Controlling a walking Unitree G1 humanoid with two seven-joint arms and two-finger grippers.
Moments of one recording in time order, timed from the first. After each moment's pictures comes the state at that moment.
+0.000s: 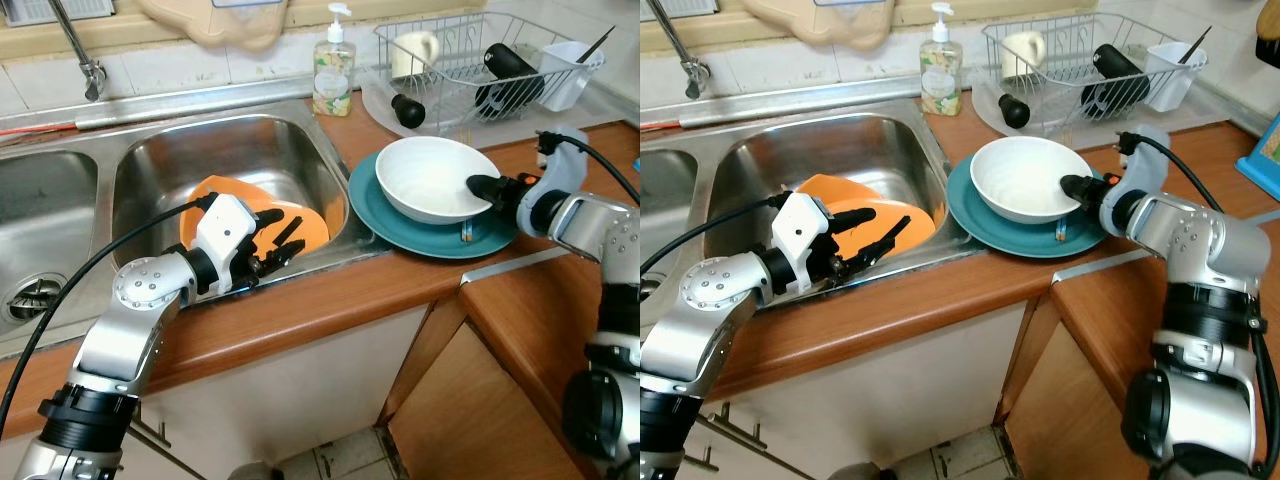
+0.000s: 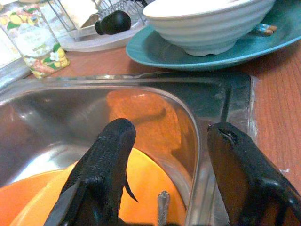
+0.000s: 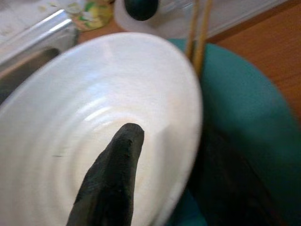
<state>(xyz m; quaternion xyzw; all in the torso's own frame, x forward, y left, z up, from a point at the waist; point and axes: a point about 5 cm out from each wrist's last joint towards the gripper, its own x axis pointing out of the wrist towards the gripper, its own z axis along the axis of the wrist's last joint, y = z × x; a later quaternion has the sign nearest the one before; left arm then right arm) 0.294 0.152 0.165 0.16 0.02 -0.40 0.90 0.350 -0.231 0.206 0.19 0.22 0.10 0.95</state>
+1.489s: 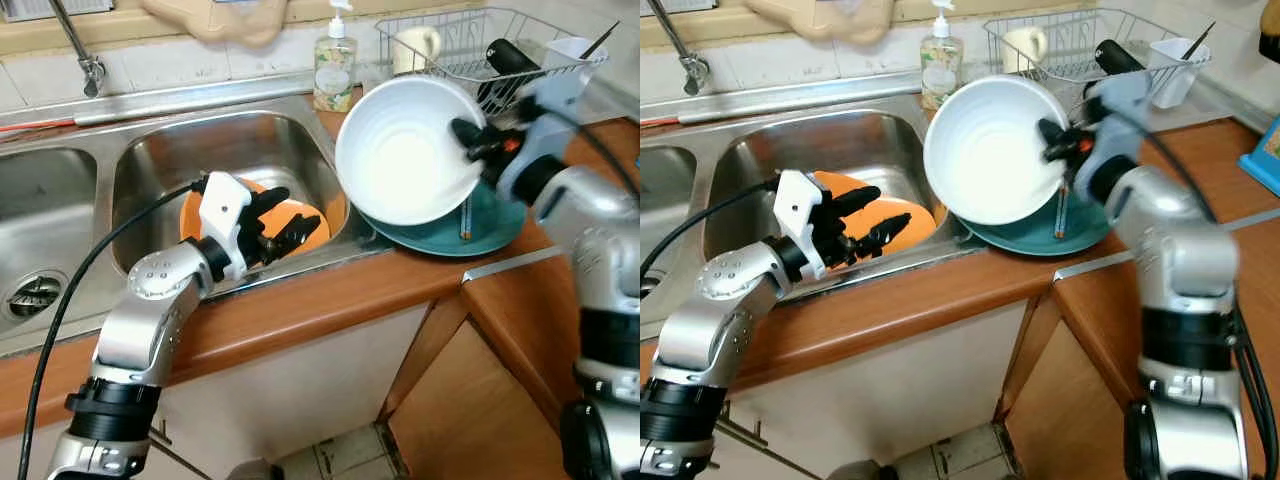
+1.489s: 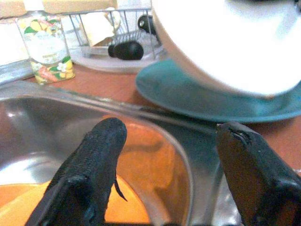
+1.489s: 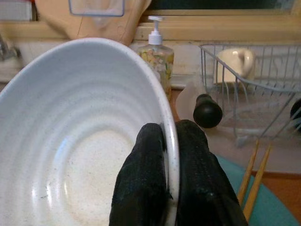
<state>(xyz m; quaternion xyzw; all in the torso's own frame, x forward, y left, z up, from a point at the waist) 0.302 0.137 0.178 0.01 -0.01 -0.38 0.93 0.332 -0.181 0.250 -0.04 -0.01 0.20 0.98</state>
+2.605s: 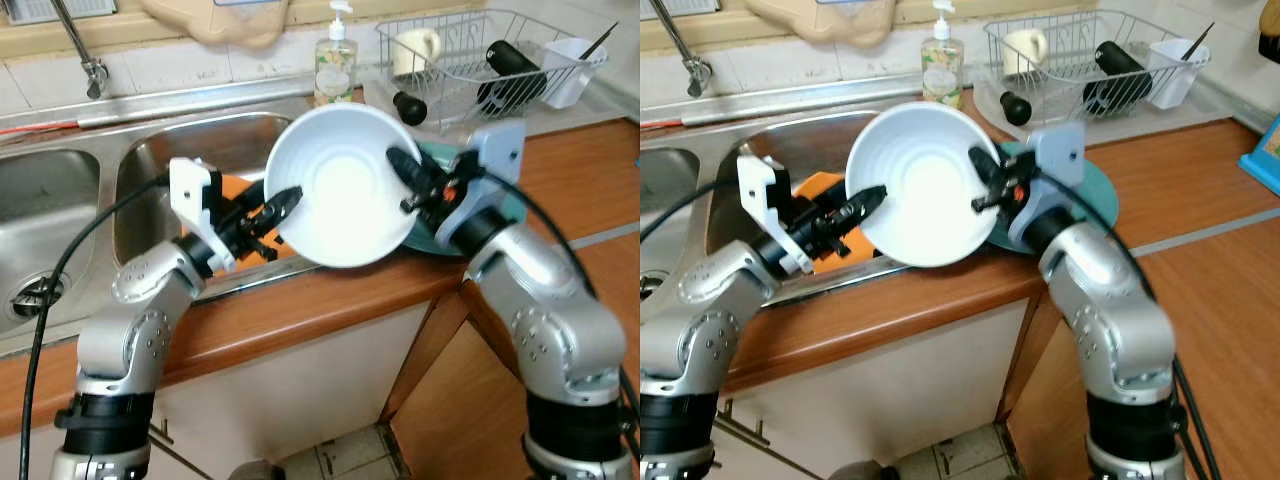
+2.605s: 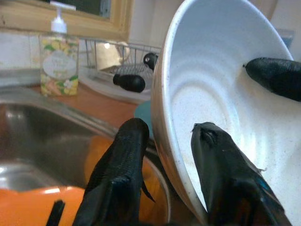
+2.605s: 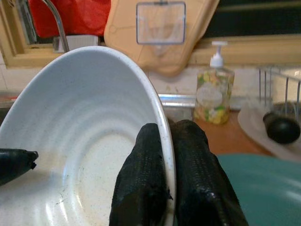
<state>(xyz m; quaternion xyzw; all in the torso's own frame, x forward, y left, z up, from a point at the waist) 0.292 0.147 0.189 -0.09 -0.04 -0.36 0.93 0.285 -0.120 0.227 0.04 -0.05 0.26 0.96</state>
